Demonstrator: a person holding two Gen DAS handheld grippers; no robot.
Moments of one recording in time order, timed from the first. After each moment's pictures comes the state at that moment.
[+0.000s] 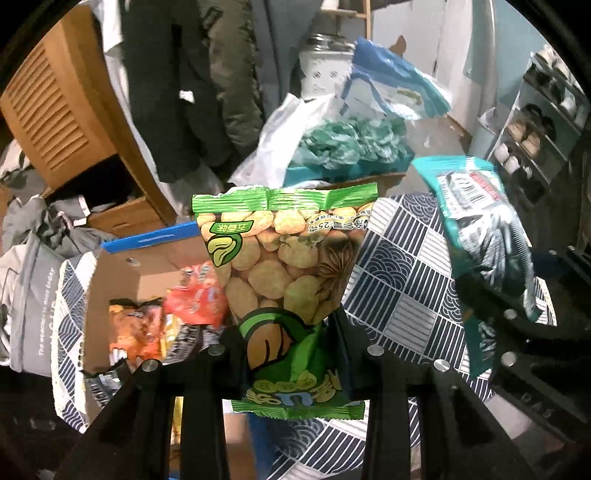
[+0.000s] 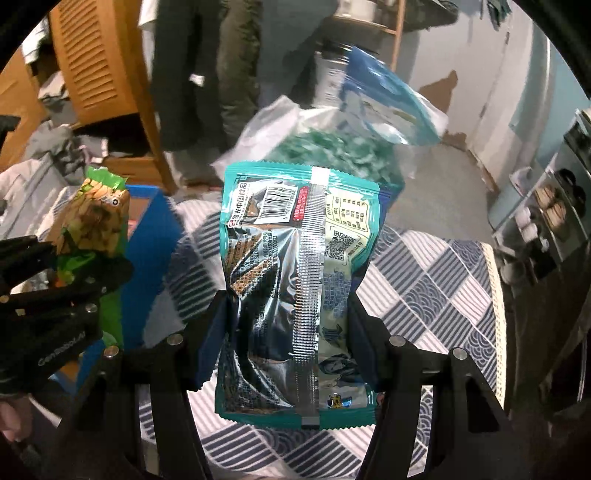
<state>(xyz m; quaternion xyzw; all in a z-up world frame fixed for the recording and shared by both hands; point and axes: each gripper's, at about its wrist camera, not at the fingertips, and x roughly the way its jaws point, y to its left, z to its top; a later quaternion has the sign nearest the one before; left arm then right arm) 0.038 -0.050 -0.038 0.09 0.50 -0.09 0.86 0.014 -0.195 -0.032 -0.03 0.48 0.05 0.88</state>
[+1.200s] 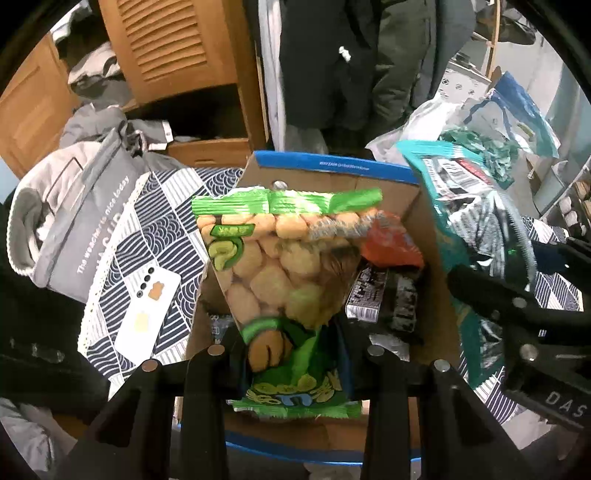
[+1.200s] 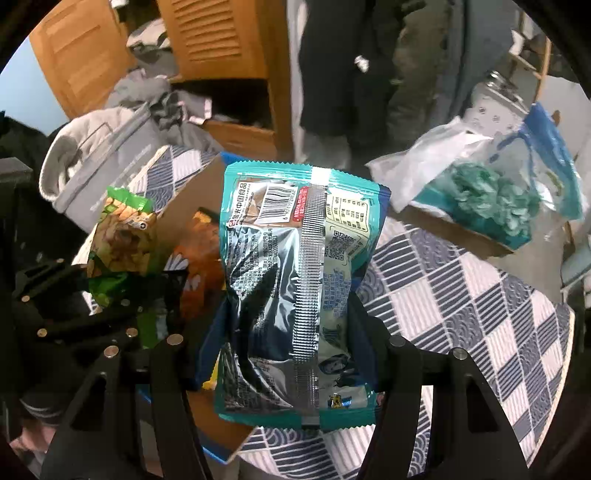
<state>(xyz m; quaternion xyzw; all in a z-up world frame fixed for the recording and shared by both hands) 0.021 0.134 -0.075 0.01 0.53 0.04 0.85 0.047 0.000 -0.048 -0.06 0.51 0.22 0.83</state>
